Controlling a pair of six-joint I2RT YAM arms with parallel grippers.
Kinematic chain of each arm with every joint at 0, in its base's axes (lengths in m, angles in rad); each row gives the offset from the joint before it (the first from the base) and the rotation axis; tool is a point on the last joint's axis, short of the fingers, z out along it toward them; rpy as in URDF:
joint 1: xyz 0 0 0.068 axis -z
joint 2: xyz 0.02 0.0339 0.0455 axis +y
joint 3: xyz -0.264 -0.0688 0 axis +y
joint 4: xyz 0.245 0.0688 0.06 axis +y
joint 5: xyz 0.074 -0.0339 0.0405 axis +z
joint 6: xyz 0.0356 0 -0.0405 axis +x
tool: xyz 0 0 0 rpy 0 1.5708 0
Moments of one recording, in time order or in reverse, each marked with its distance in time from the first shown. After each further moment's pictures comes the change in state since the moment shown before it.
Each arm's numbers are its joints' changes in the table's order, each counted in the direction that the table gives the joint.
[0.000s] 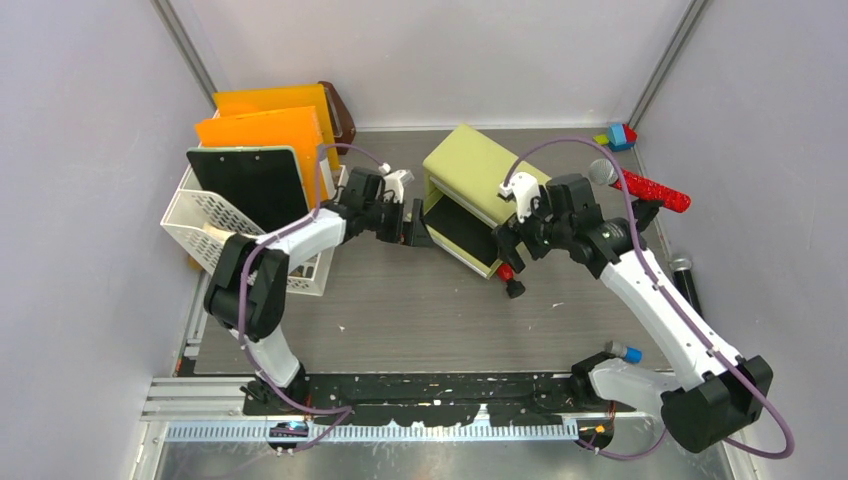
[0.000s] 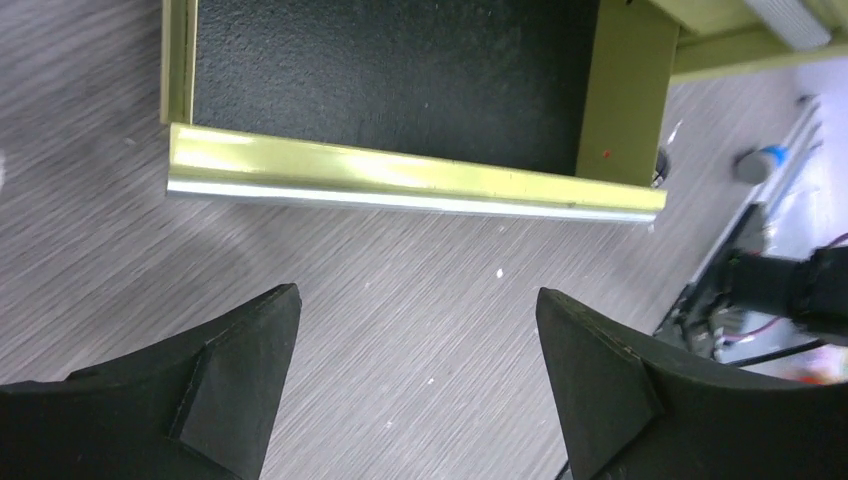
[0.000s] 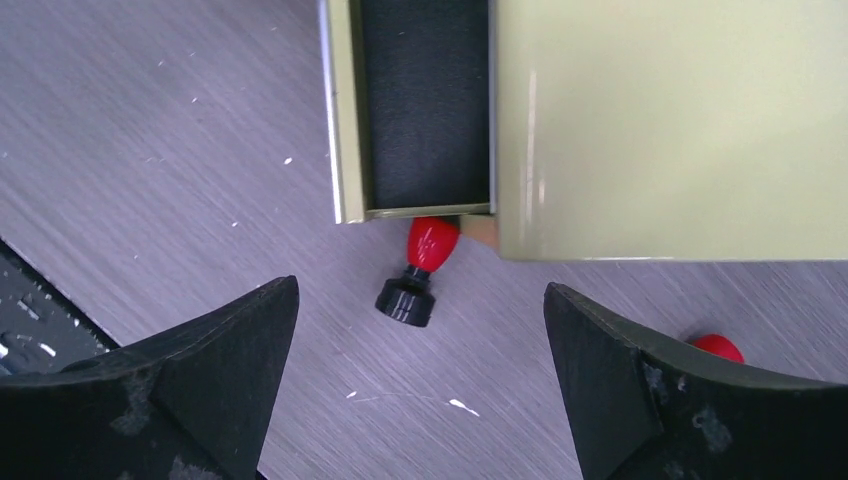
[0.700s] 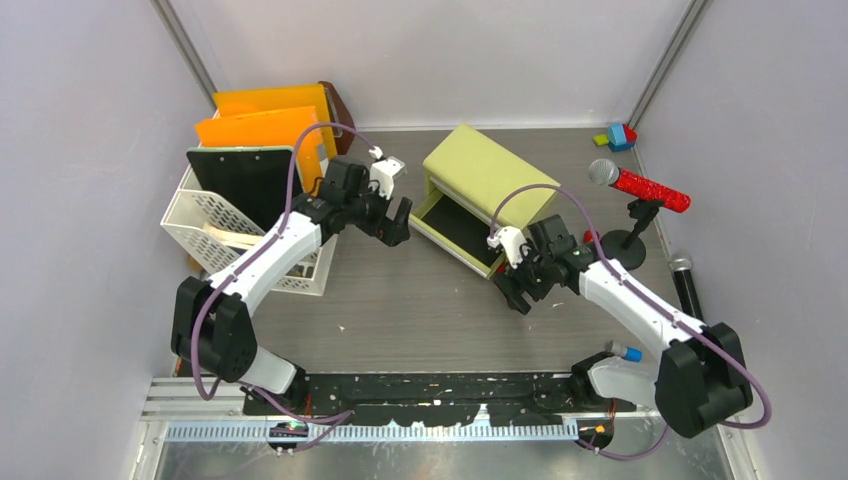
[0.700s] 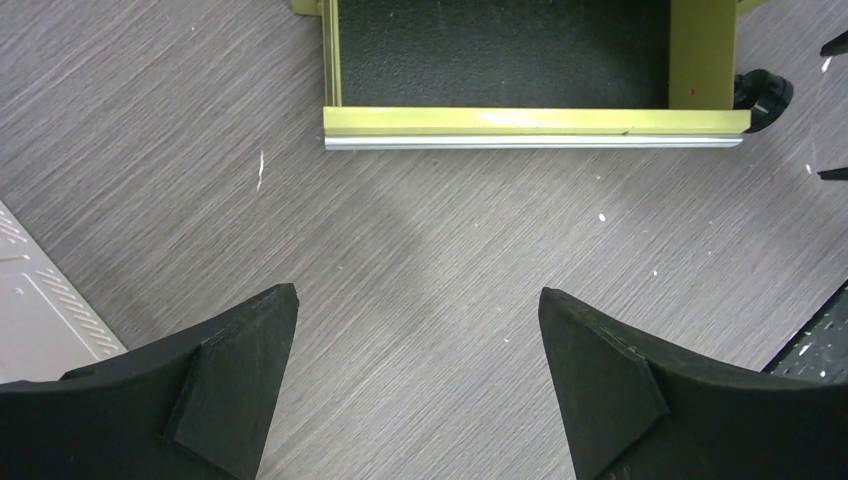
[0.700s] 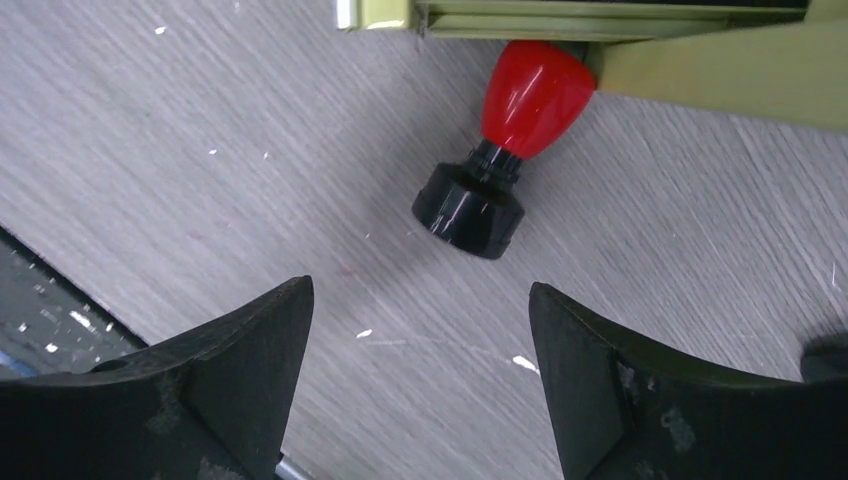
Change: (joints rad) left arm 0.010 -0.275 -0.071 0.307 0.254 0.406; right arm 0.000 0.020 0.345 -0.027 0.024 -0.106
